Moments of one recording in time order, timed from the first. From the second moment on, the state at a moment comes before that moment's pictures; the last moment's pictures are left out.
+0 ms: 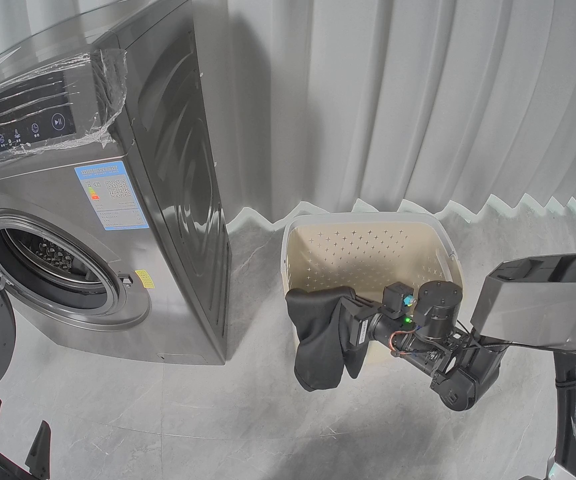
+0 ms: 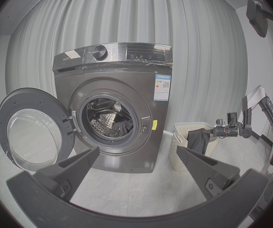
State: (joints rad) left arm 0.00 0.02 -0.02 -0.01 0.02 -0.04; right arm 0.54 2.35 -0.72 -1.51 0.03 0.12
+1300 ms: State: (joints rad) left arm 0.00 0.02 -0.02 -0.01 0.01 -0.04; right arm 0.58 1.72 -0.51 -1.43 -0.16 0.14
